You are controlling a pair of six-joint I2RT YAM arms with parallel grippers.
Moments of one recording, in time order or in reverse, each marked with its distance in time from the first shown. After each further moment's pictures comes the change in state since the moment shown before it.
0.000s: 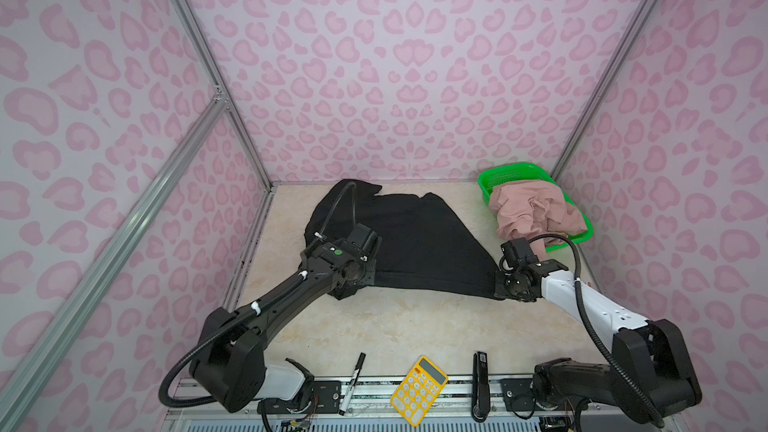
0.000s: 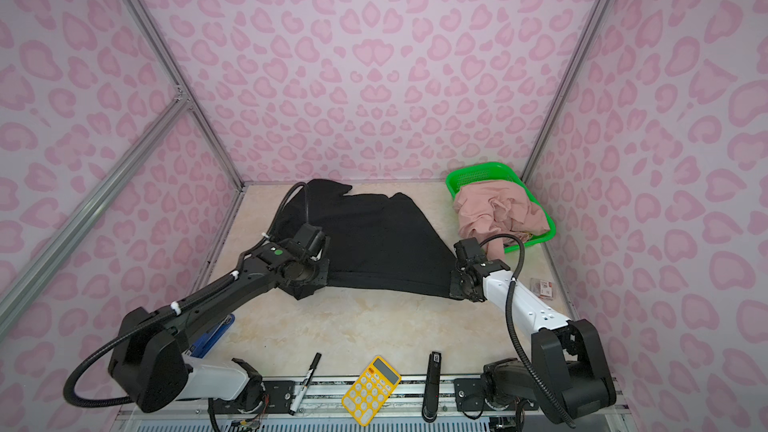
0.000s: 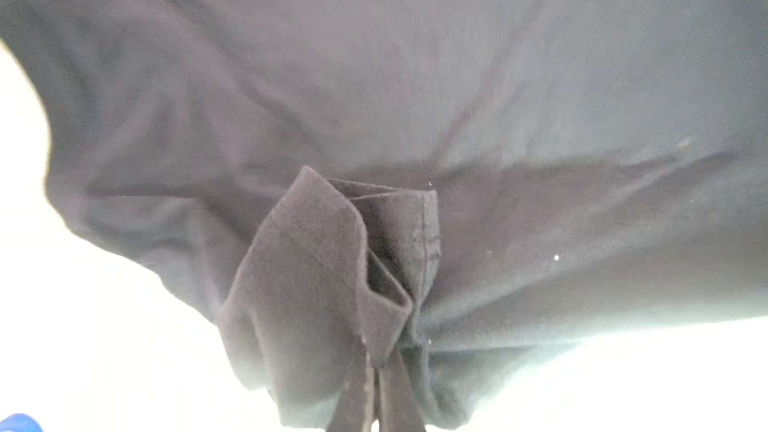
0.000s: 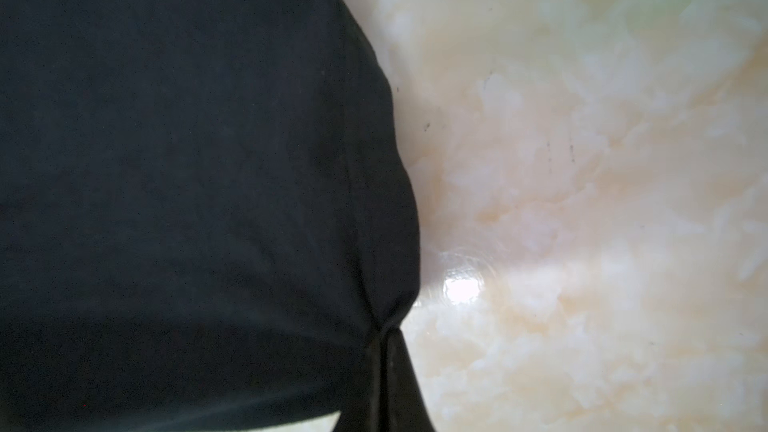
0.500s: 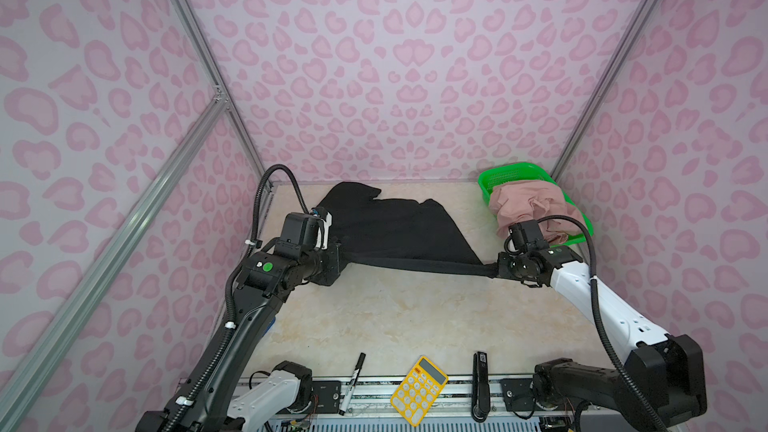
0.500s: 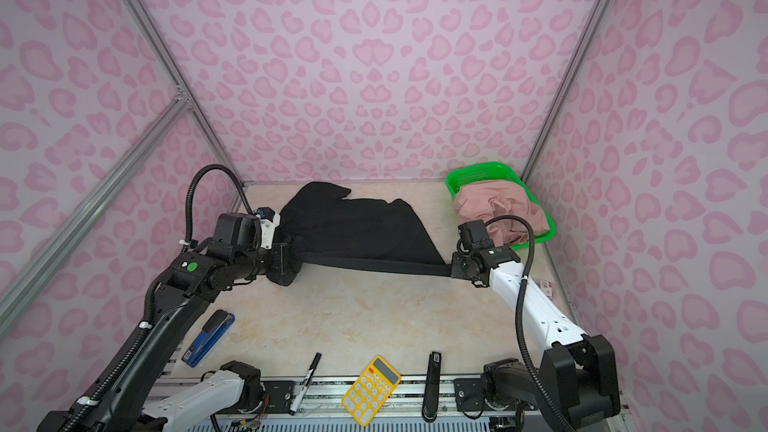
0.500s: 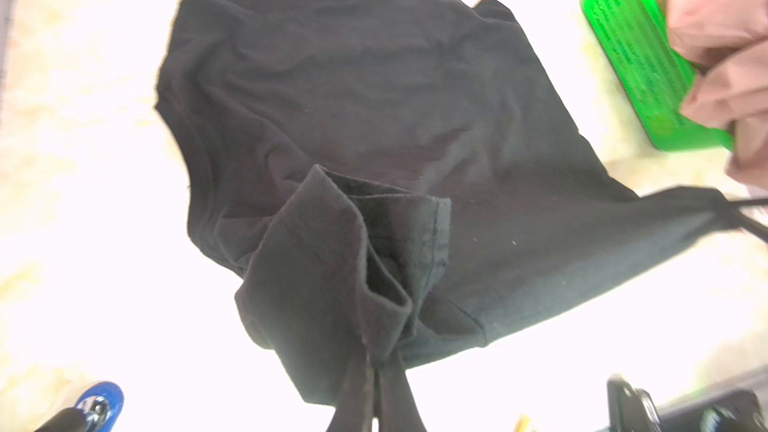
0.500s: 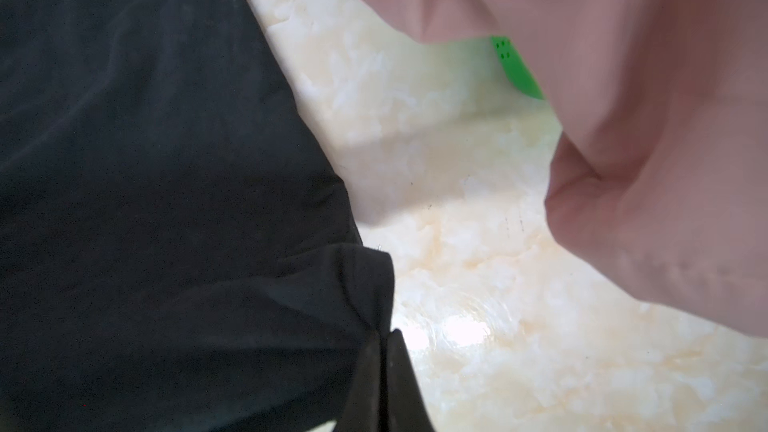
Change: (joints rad) left arm 0.229 -0.280 0.114 -0.163 0.256 0.161; right arm -0.018 -0.035 0.180 -0.097 0.025 -0.033
